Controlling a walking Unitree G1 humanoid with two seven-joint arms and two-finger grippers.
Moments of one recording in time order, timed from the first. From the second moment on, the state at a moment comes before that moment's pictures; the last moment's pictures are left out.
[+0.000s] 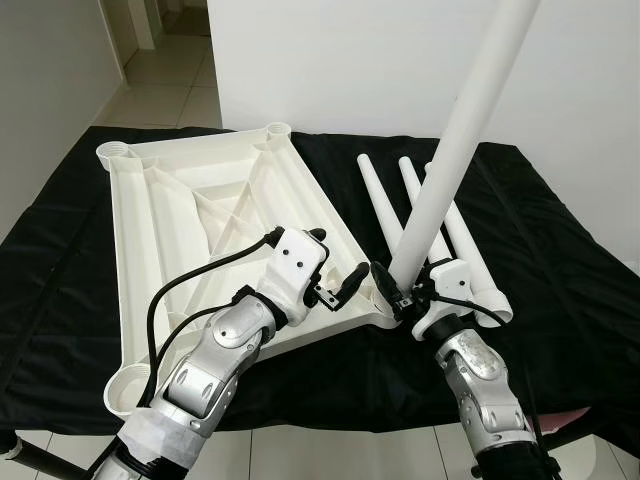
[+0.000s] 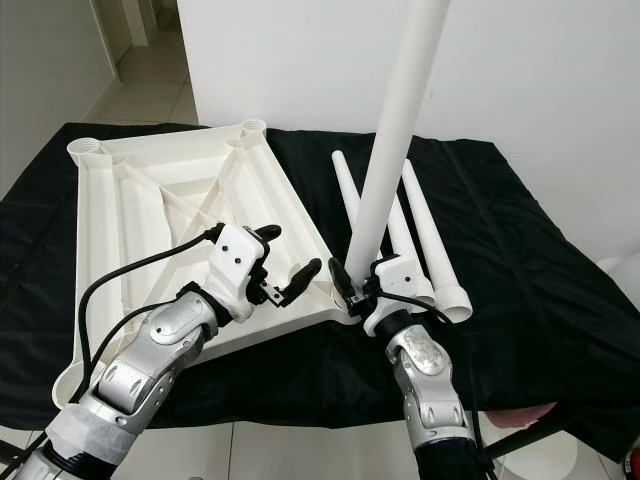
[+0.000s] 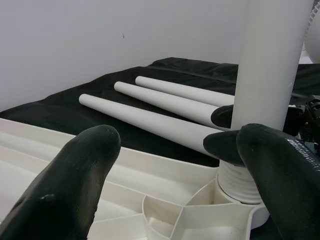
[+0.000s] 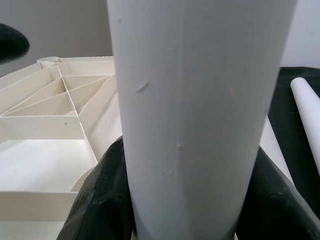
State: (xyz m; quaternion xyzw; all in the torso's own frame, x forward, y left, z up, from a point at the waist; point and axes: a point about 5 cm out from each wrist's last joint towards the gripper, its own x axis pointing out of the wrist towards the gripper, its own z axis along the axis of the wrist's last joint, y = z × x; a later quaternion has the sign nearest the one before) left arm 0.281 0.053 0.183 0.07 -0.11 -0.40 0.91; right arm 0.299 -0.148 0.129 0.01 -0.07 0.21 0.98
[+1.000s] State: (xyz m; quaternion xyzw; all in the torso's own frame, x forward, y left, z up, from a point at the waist) left arm 0.280 0.053 0.182 0.08 -0.11 -0.40 0.91; right arm 0.279 -0.150 0.120 0.02 -0.12 0.21 0.97
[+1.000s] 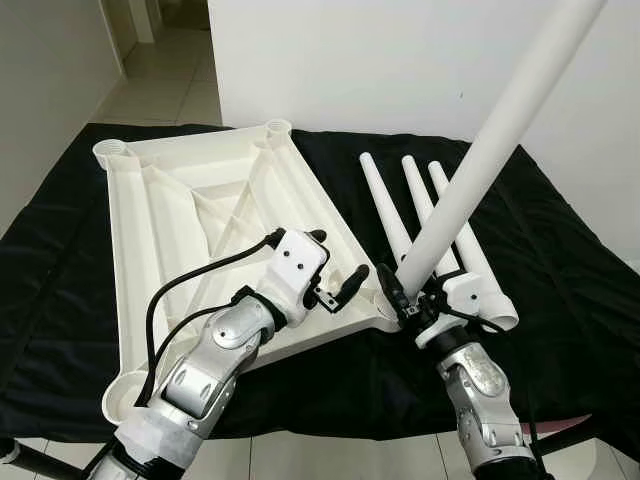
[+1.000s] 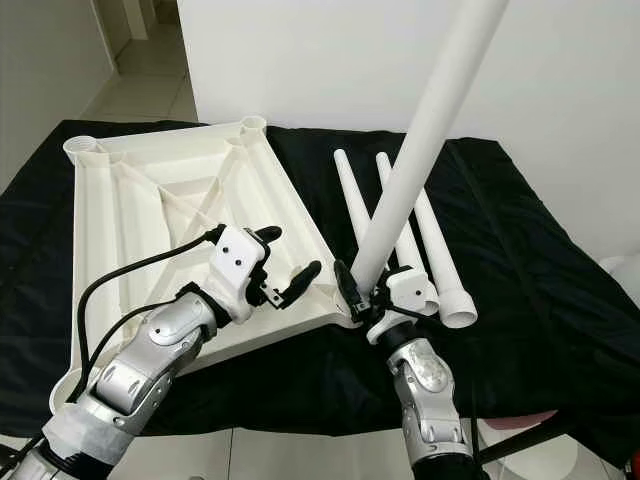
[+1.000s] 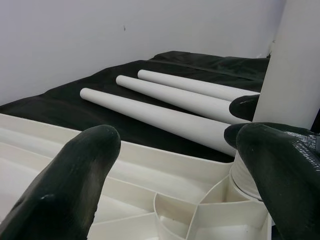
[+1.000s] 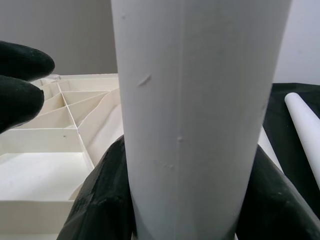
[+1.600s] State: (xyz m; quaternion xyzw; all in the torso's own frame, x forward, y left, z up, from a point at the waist) left arm 0.280 0.054 0.183 0.08 -0.11 -0.40 0.90; right arm 0.296 -0.147 0.127 -0.03 -0.09 0.23 0.97
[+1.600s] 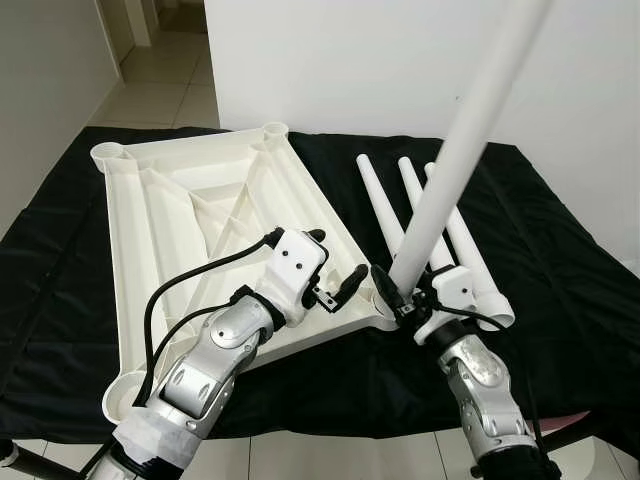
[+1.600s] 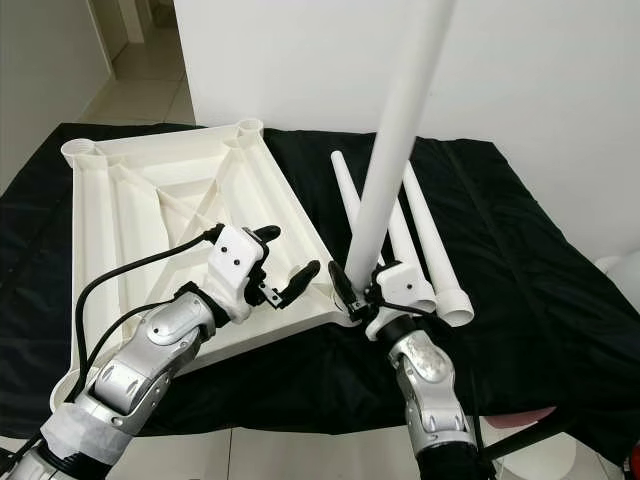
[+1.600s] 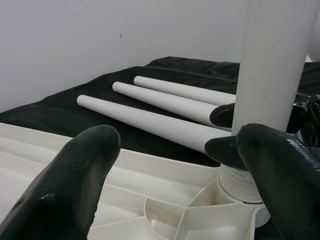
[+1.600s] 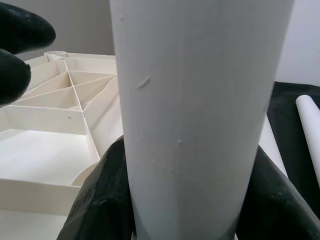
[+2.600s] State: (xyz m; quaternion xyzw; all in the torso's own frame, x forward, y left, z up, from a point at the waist) left arm 0.280 0.054 0.184 0.08 -0.11 -0.40 0.90; right arm 0.290 -0.145 0.120 0.02 -0.10 0.20 0.97
